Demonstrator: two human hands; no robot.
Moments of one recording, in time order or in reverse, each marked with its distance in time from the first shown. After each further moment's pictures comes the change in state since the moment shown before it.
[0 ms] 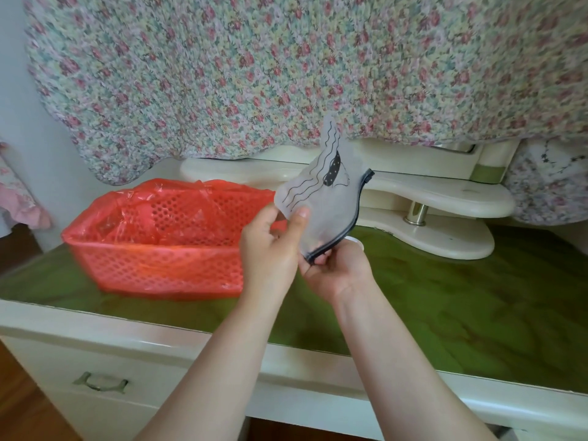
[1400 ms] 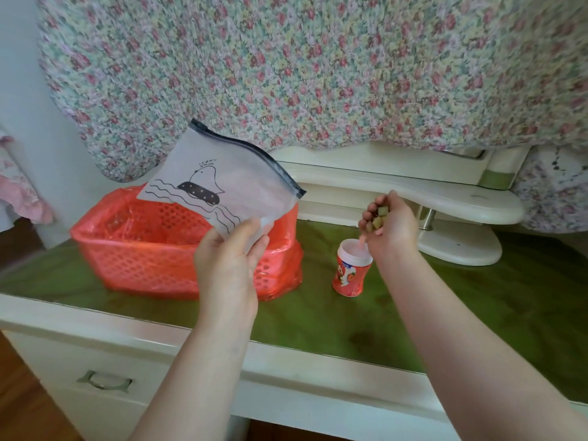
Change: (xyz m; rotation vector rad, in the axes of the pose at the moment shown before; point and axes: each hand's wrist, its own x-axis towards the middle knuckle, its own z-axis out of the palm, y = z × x) left_hand -0.001 0.014 -0.041 -0.511 0.229 -0.297; right_hand 0.048 -0.066 -0.003 -0.284 0.123 -0.466
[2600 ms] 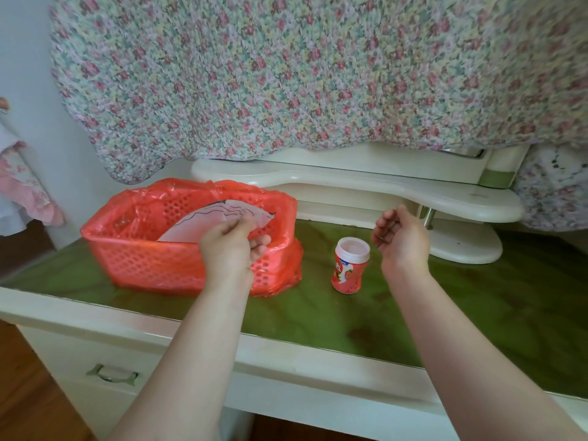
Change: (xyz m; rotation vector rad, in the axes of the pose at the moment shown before) left_hand 0.030 -0.011 0.003 0.225 0.140 -0.134; right_hand -0.006 0.003 -0.033 -0.101 -0.016 -0.198
